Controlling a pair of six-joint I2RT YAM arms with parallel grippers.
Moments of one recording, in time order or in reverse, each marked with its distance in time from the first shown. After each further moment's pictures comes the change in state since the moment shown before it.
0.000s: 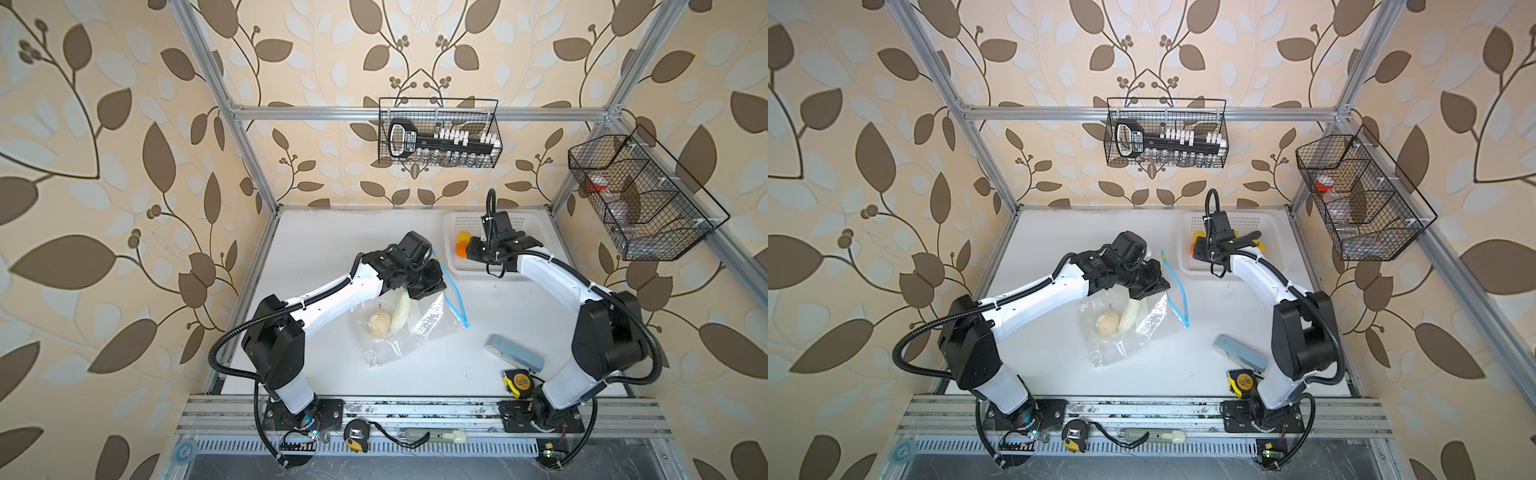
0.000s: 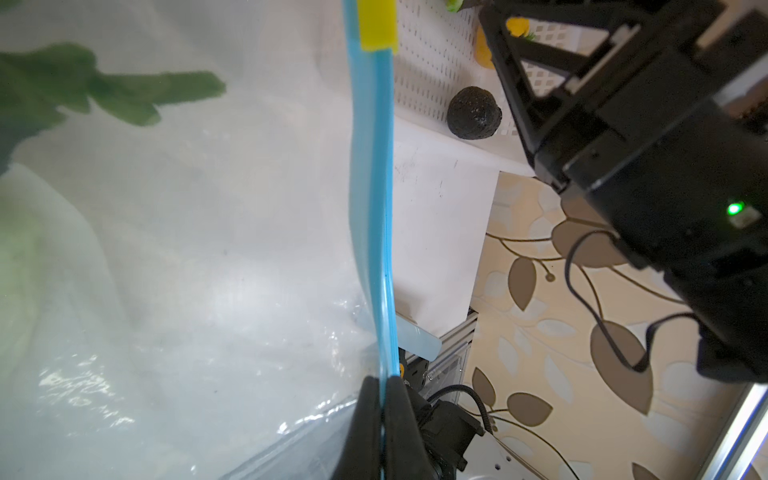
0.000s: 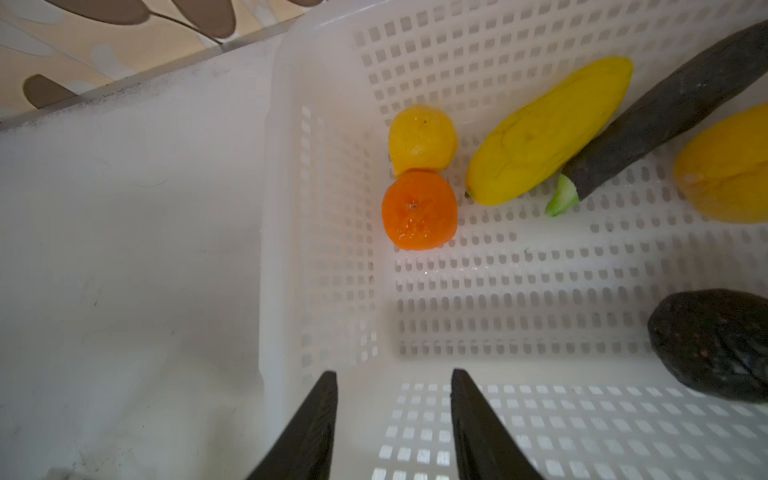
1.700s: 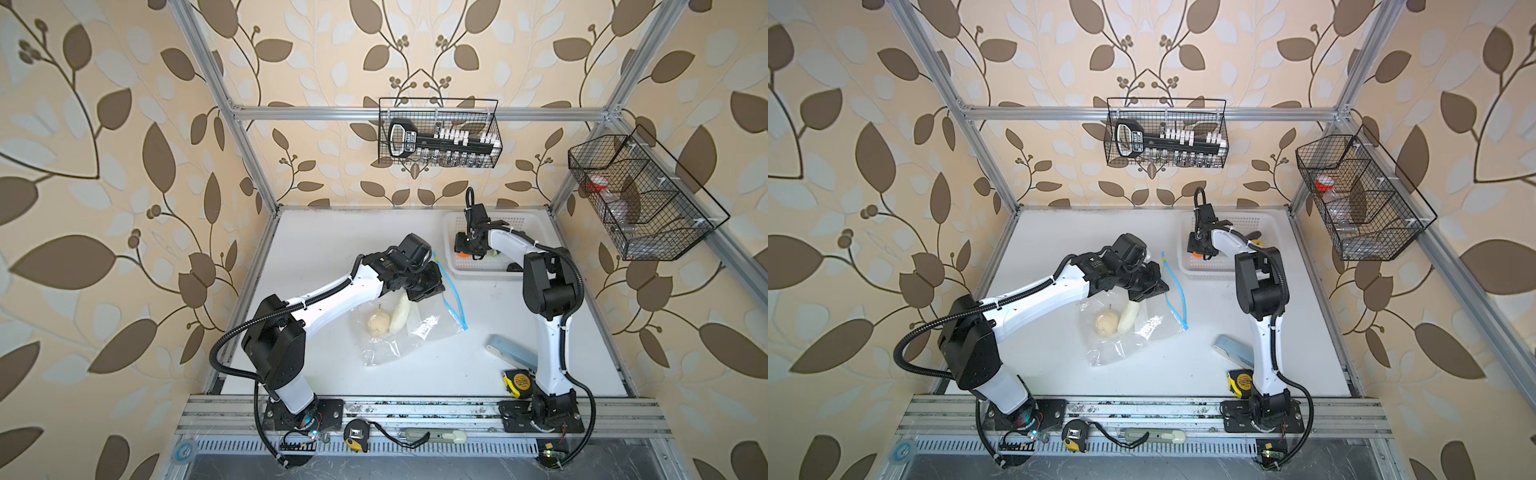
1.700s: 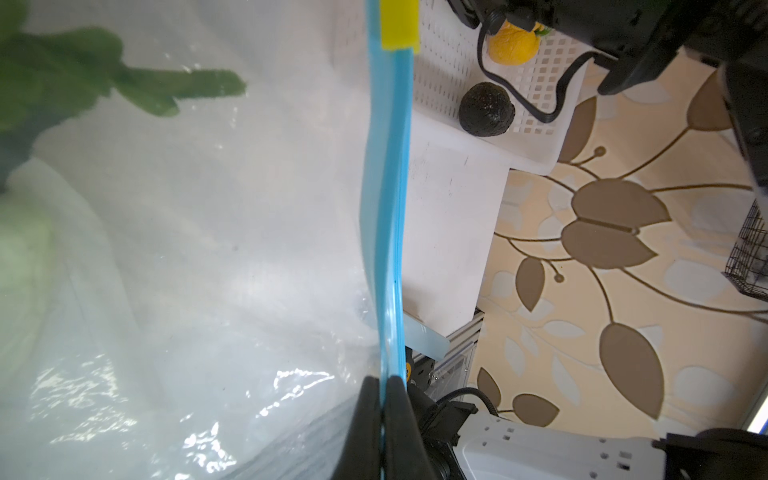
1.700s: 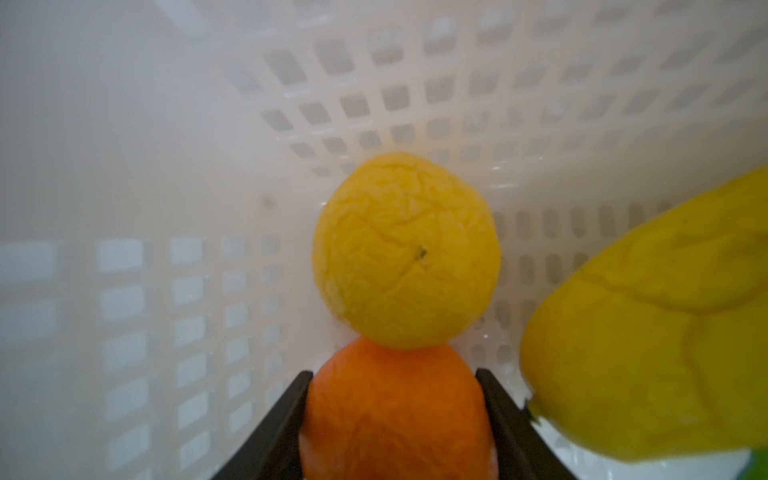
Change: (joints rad) left arm 0.000 0.000 -0.021 0.002 0.000 0.000; right arm -0.065 0.529 0.418 -0.074 -0.027 -0.095
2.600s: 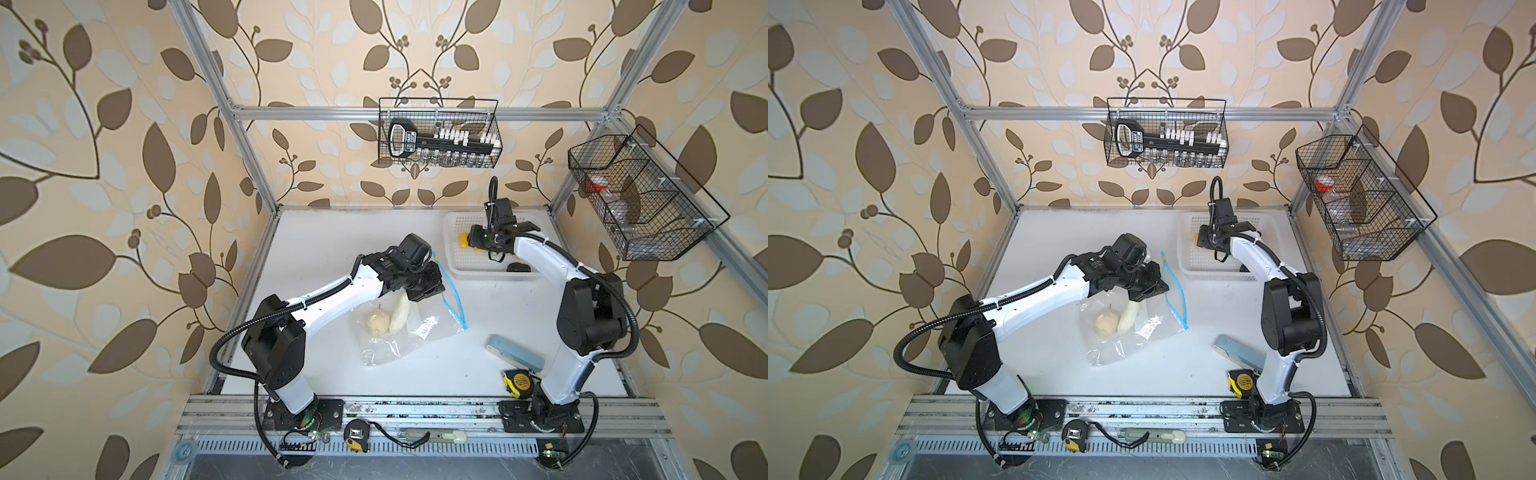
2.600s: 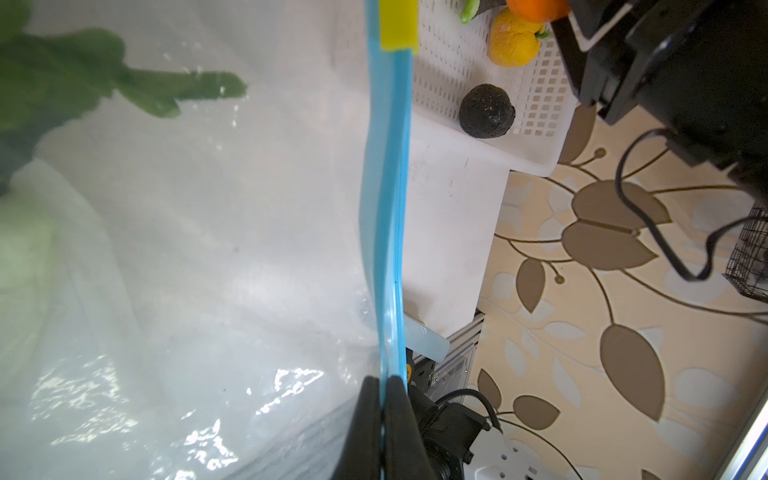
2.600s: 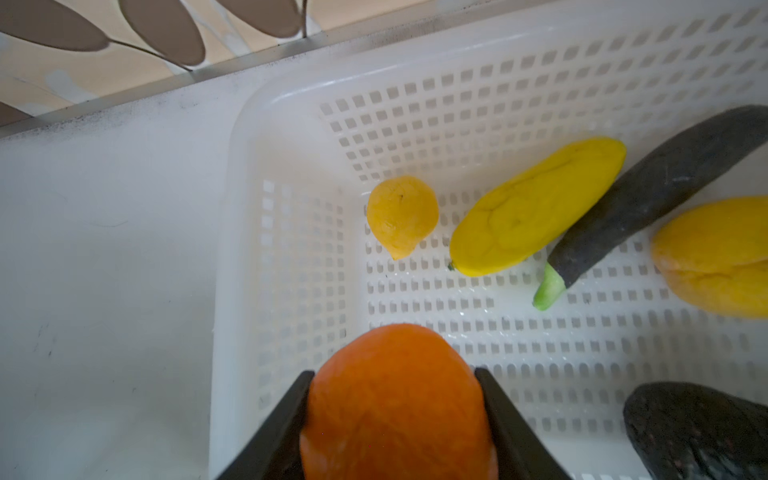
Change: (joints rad) left arm 0.000 0.000 0.000 0.001 -0.004 0.000; right arm -0.007 -0.441 -0.297 0.035 -0.002 0.037
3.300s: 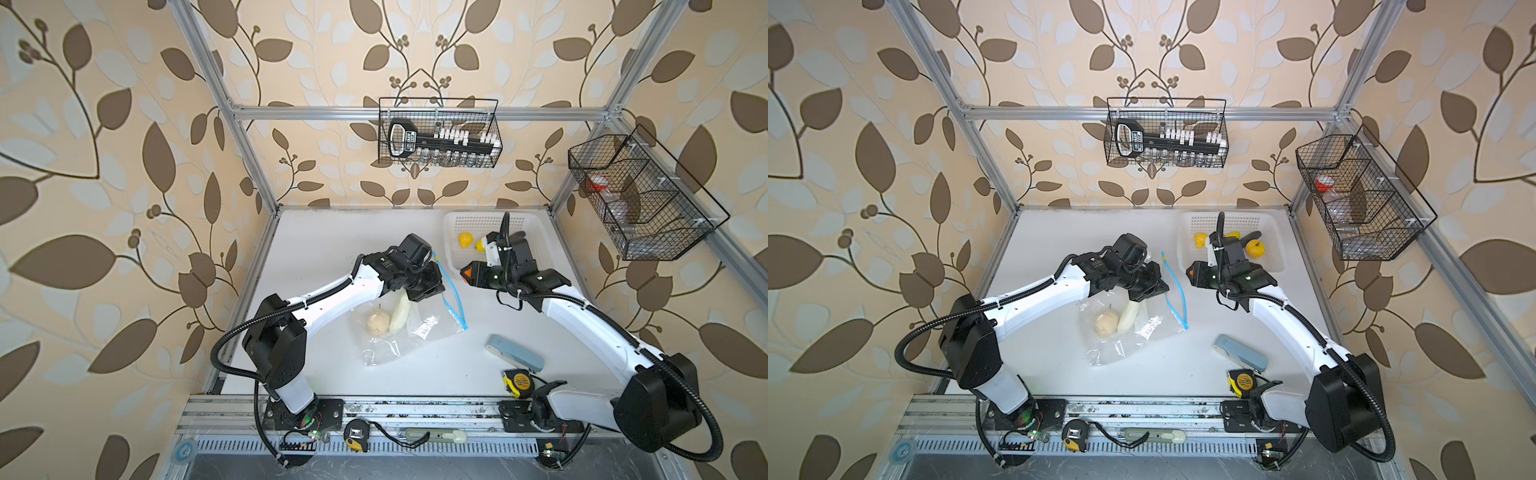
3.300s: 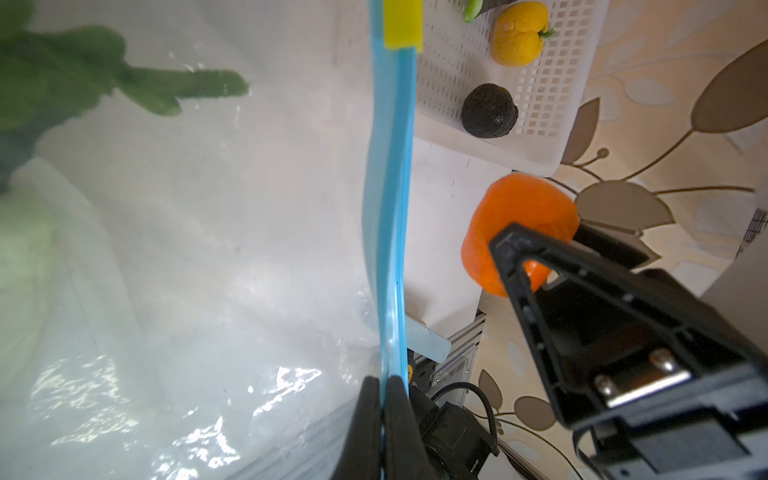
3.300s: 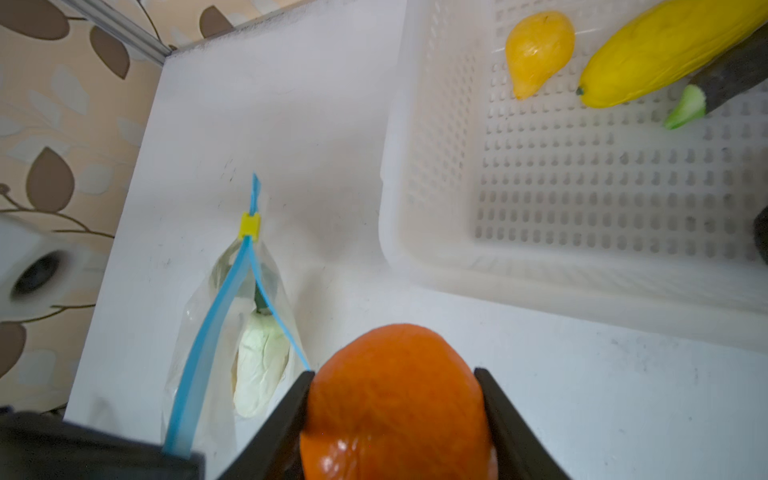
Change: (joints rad) left arm 0.000 0.010 0.000 0.000 0.000 0.000; right arm 0.157 -0.535 -0.484 0.058 -0.194 0.051
